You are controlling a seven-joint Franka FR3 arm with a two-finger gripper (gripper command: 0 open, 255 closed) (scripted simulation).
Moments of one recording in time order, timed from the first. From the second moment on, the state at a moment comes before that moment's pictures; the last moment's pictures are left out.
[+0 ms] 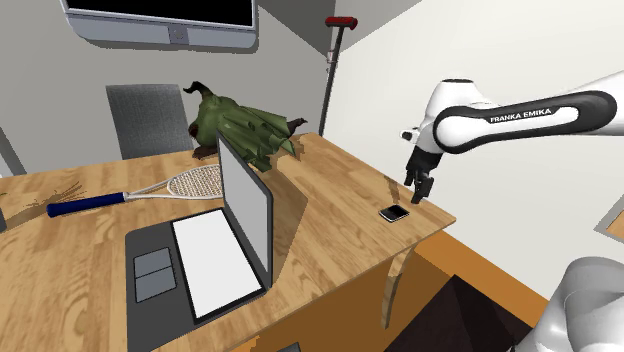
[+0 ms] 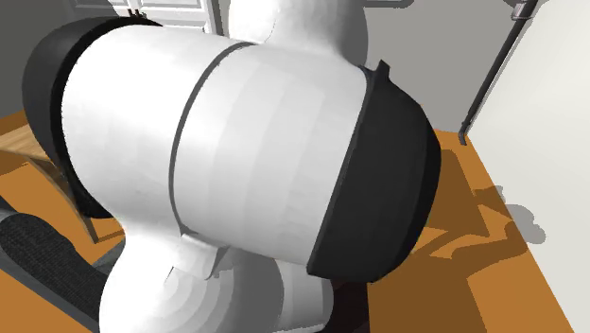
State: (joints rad) arm 0.20 -0.41 -0.40 -2.42 -0.19 2.10 -0.90
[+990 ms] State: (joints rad) arm 0.30 0.01 -0.53 -2.35 -0.01 2.38 -1.45
